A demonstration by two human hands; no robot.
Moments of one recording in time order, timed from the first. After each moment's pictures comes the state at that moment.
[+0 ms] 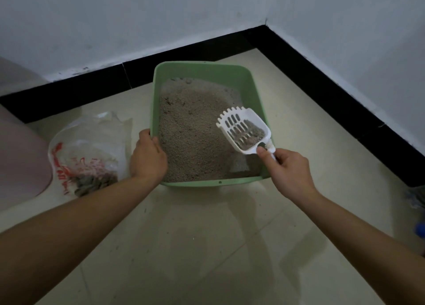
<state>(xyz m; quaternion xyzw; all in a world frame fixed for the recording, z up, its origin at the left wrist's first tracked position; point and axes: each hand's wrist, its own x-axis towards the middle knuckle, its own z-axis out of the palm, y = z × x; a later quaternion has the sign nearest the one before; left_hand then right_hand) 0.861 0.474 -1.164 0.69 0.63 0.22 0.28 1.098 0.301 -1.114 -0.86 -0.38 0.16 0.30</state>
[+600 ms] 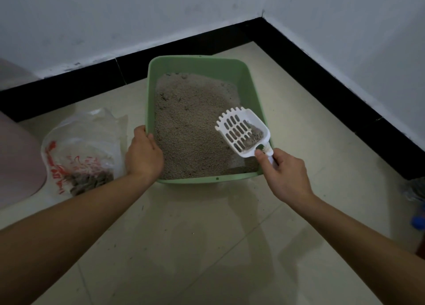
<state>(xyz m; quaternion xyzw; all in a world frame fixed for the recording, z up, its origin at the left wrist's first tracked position) 0.862 0.471 -1.161 0.68 0.63 0.22 0.29 1.093 0.288 -1.125 -0.87 -0.40 0.13 0.27</state>
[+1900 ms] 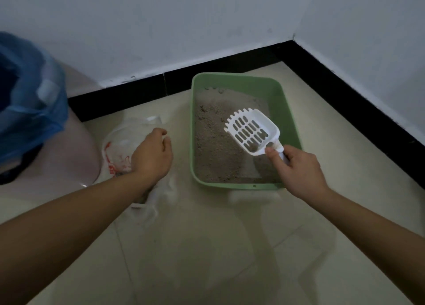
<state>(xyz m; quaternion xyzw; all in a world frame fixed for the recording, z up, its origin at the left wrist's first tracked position) 0.784 0.499 -1.132 0.75 0.59 0.19 0.22 1.047 0.330 -1.086 -0.83 -0.48 0.12 0.24</state>
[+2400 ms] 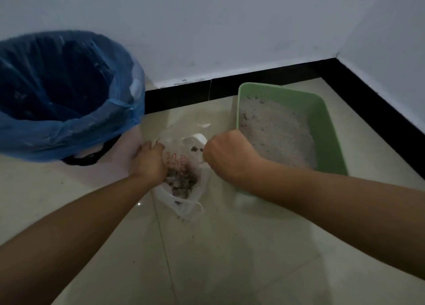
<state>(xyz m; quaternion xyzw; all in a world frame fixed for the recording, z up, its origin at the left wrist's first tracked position) 0.661 0.525 -1.152 0.74 0.65 0.03 0.18 0.840 0.454 -1.032 -0.54 -0.80 -0.14 -0.22</state>
